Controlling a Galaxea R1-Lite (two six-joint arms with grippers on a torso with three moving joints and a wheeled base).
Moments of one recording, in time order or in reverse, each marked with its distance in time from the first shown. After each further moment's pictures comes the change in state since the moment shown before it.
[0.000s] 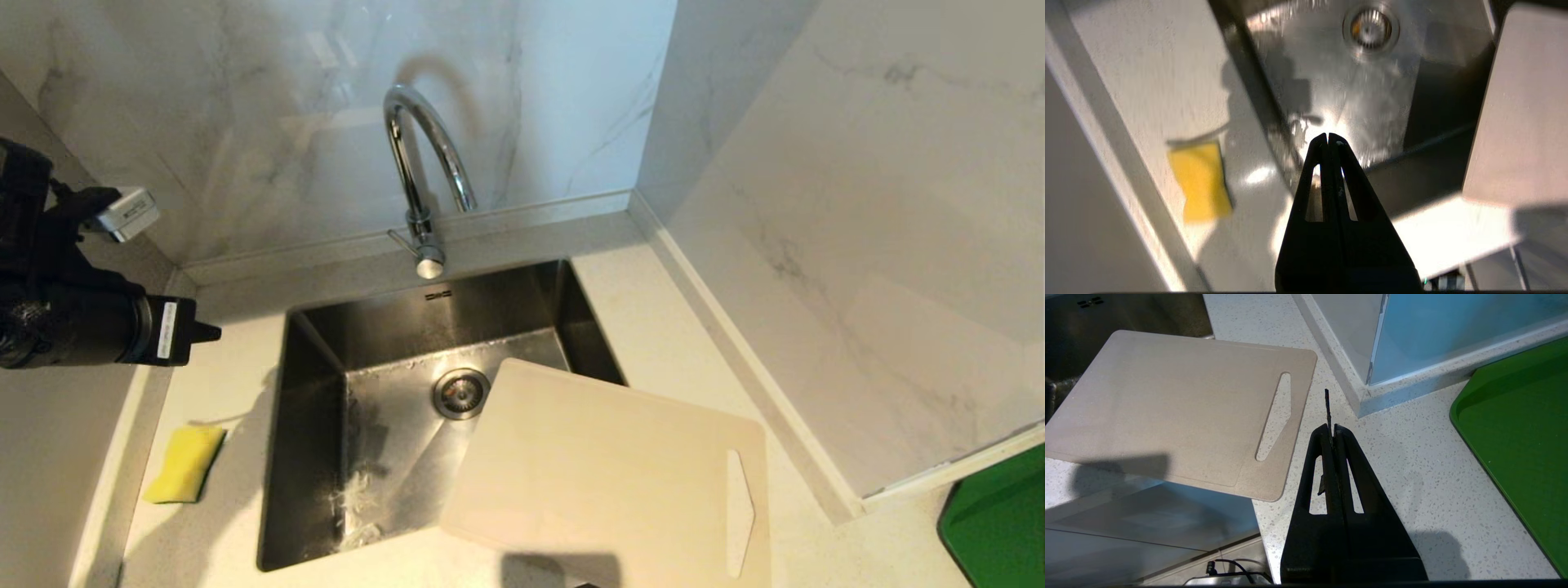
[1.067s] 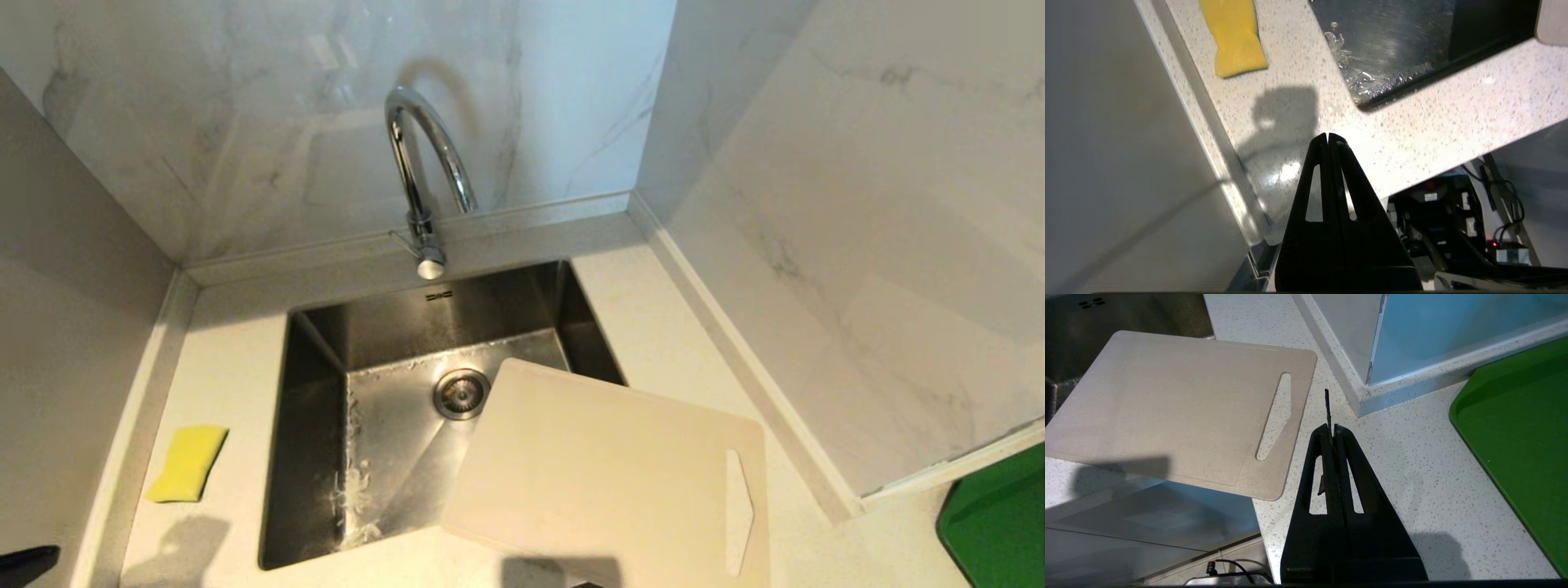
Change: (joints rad) left arm 0.241 -0.667 0.797 -0.190 -0.150 0.212; right arm 0.000 0.000 0.000 0.000 -0.001 0.000
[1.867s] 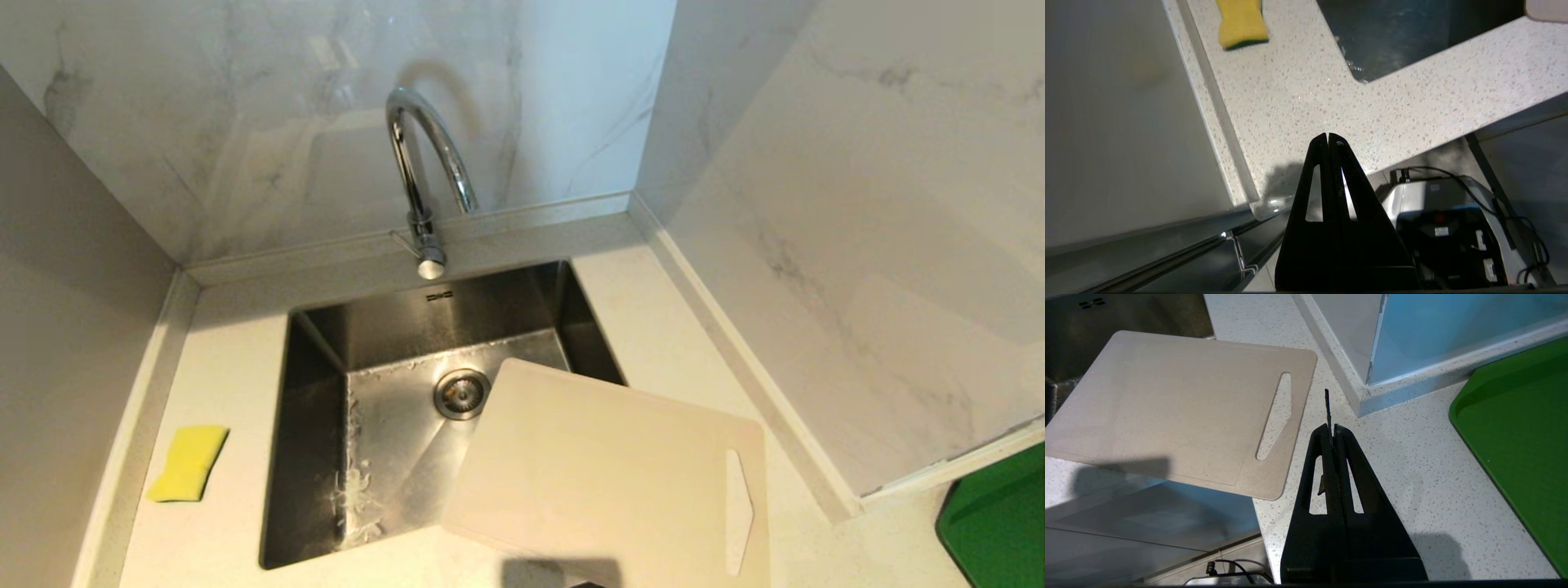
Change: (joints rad) left arm -0.017 -0.569 0.286 0.078 0.023 -0.025; right arm 0.000 0.000 0.000 0.000 0.000 0.000
